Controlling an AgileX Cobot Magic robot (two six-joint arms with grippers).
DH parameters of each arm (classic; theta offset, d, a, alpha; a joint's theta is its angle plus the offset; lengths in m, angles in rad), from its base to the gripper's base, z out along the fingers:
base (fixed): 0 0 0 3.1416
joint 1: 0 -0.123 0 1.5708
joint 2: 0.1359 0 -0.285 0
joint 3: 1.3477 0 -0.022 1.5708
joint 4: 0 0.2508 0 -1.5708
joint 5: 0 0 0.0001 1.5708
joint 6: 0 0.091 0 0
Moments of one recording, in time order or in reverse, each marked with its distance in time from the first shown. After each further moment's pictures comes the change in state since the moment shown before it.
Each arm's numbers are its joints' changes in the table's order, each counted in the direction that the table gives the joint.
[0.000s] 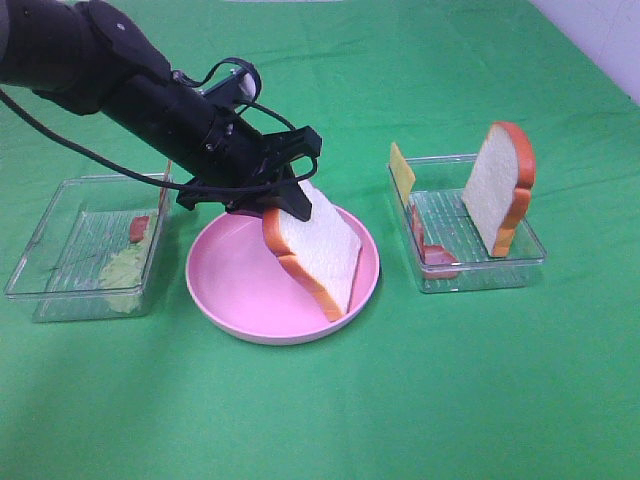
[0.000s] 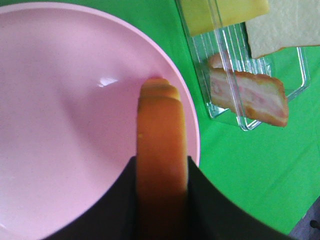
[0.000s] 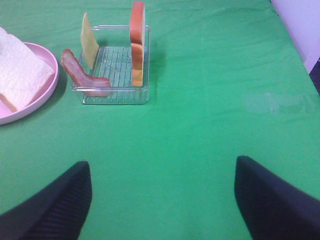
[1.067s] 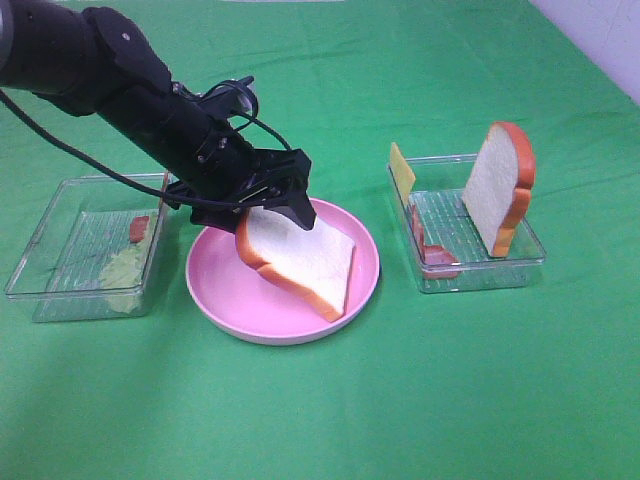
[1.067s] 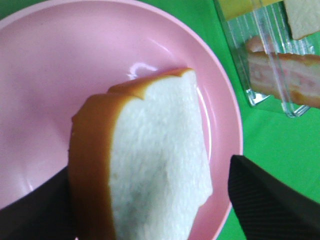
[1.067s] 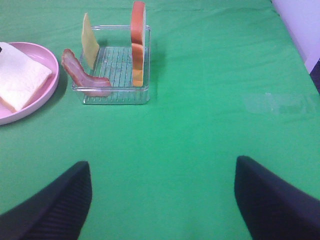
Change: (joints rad) left arm 0.000 0.005 0.000 0.168 -0.006 -0.038; right arm 0.000 0.000 0.000 0.001 0.000 0.000
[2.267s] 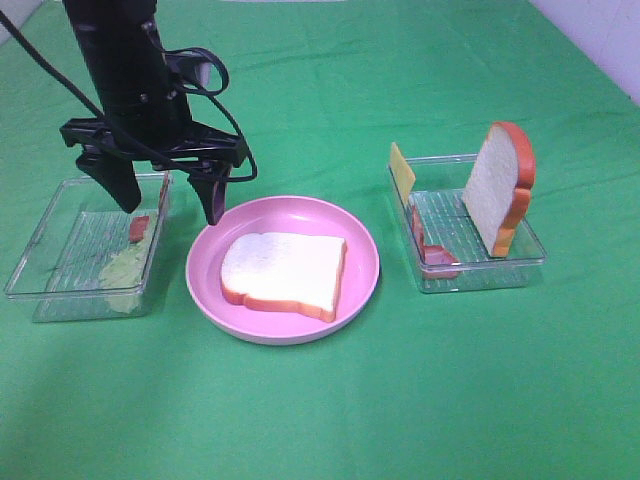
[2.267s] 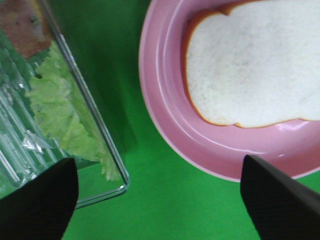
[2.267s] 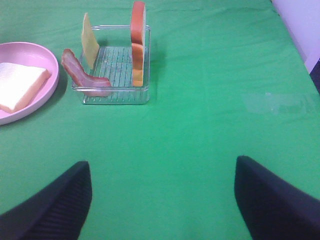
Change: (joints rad) left arm 0.000 -0.001 -0.295 0.645 0.557 -0.466; right arm 0.000 0.000 0.000 0.000 0.000 0.000
